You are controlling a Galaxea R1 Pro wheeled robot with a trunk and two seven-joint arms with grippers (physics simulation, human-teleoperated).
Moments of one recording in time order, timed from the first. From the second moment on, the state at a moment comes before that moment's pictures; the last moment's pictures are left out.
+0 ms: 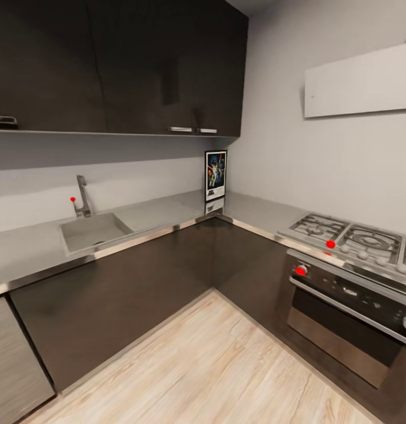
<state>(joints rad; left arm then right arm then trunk) 0.06 0.05 0.15 -0.73 -0.02 -0.01 -0.01 -0.10 -0.14 0.00 -0.48 0.00 -0.18 0.00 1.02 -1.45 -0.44</state>
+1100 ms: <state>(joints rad) 0.06 0.05 0.15 -0.73 -0.02 -0.01 -0.01 -0.10 -0.14 0.00 -0.48 0.00 -0.19 0.00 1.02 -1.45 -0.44</state>
